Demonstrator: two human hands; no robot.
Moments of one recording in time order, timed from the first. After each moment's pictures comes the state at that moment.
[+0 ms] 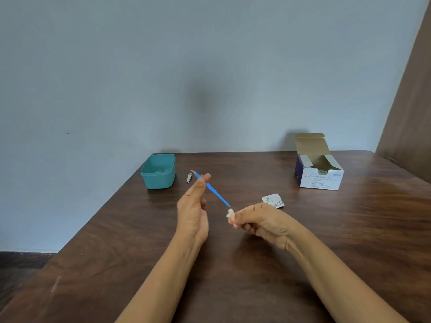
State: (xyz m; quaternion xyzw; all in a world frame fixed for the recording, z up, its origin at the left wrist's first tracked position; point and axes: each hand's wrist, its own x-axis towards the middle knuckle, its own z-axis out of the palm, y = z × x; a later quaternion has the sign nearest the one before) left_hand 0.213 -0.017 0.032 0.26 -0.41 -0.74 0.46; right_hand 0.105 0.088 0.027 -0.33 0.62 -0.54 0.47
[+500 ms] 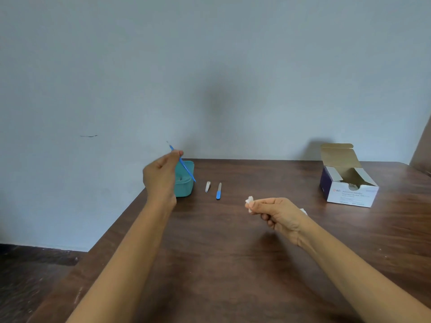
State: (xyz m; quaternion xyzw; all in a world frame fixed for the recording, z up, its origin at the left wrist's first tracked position) left_hand 0.250 -0.117 0.096 0.35 -0.51 -0.54 0.57; right_hand 0.081 0.040 0.032 -0.29 0.65 -0.59 0.38
